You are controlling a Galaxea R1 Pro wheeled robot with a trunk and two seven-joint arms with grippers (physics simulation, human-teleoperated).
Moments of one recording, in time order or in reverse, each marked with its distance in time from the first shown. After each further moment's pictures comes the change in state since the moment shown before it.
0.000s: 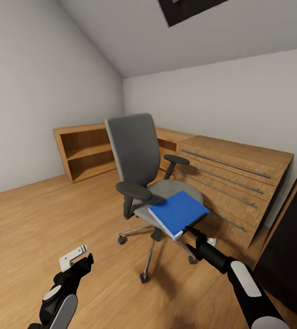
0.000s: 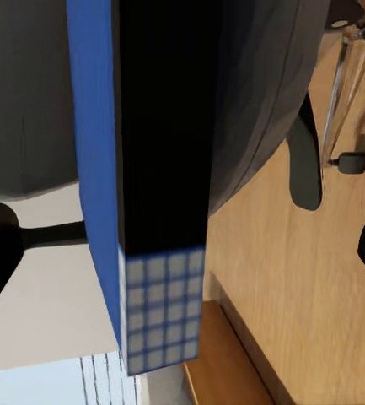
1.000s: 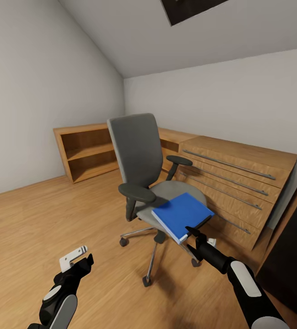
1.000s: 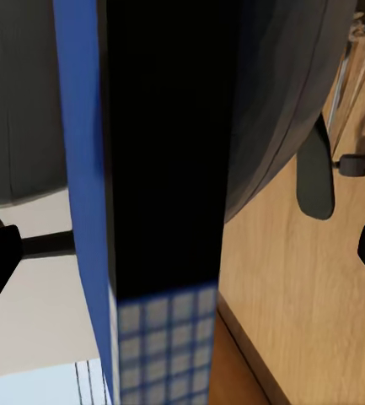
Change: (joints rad) left arm 0.000 0.004 -0.002 0.005 0.006 0.003 -0.001; right arm 0.000 0.000 0.001 0.000 -0.001 -0.005 -0.016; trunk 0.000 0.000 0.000
